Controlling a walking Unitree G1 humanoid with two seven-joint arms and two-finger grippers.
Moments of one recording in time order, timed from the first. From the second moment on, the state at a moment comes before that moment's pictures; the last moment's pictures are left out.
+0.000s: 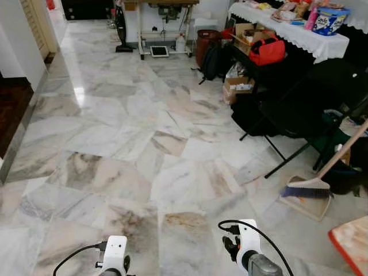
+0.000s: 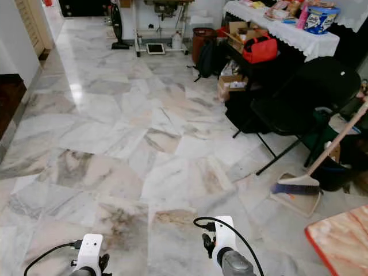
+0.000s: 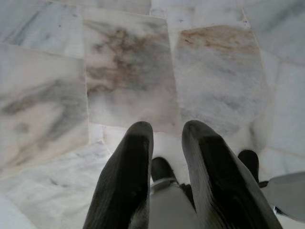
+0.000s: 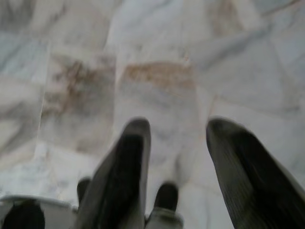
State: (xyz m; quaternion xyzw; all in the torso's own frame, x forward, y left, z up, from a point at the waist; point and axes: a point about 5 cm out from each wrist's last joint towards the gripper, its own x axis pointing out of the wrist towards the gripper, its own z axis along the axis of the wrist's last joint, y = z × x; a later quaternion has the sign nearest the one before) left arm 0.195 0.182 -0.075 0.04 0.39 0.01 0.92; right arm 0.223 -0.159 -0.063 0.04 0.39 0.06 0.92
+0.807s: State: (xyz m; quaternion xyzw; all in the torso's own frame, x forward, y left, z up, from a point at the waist) left arm 0.191 0.178 -0.078 0.03 0.40 0.01 0.92; right arm 0.213 -0.155 -0.070 0.04 0.42 0.07 0.91
